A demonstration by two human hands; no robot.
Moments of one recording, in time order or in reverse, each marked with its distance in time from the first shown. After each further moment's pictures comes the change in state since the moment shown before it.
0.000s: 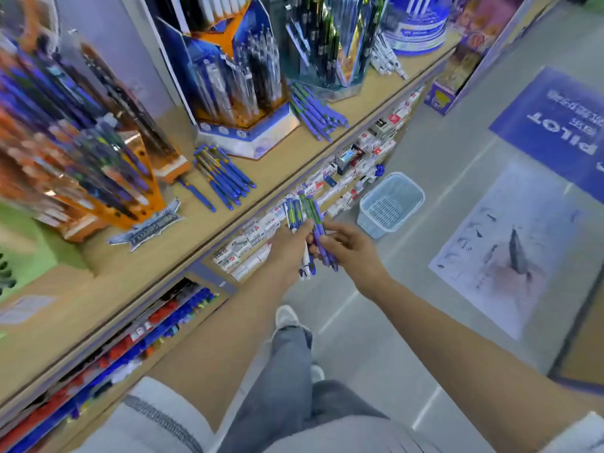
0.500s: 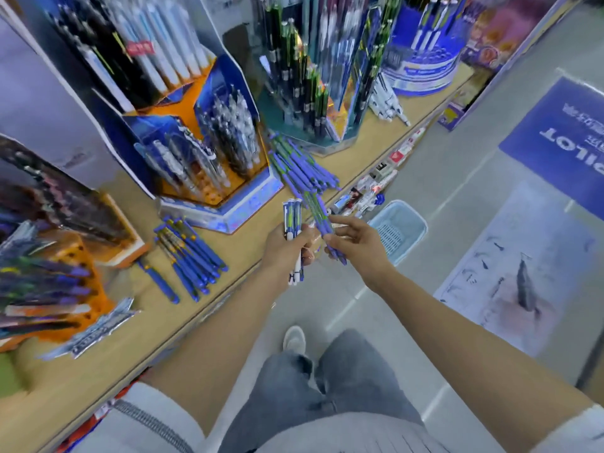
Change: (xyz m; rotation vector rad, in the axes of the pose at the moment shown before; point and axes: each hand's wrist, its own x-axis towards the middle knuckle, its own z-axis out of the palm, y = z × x) left_hand 0.138 0.102 0.069 0.021 -0.001 0.044; right_hand 0.186 -0.069 -0.069 -0.043 0.090 0.035
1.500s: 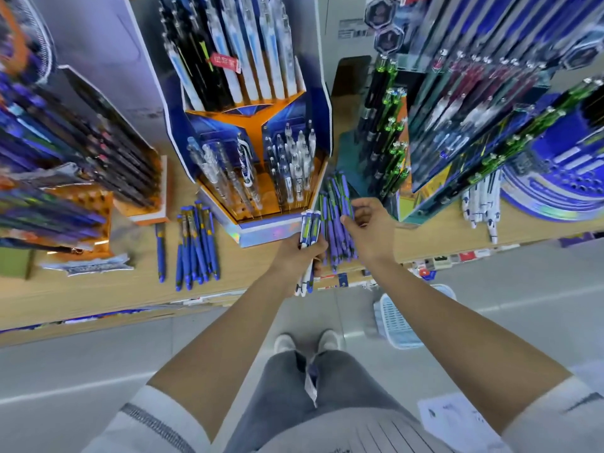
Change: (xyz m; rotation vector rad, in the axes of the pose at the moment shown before) left_hand 0.085 0.037 0.027 -0.235 0.307 -0.004; right_hand 0.195 -0.062 0.029 -0.612 -0.201 -0.380
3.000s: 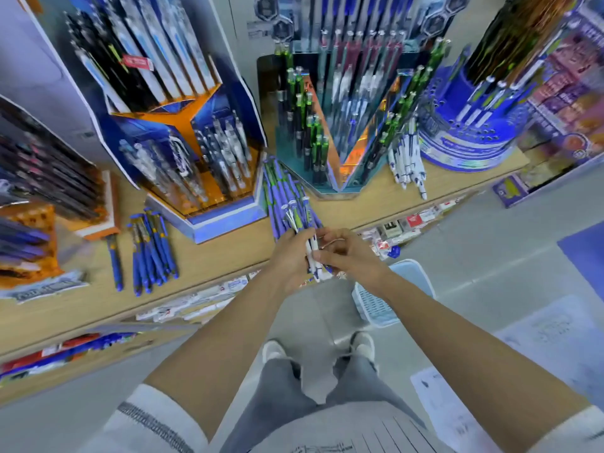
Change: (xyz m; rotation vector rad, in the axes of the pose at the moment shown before) left_hand -0.045 -0.012 0.073 -0.139 -0.110 -0.095; right_hand -0.097 0.026 -0.080 0.439 -0.406 0.287
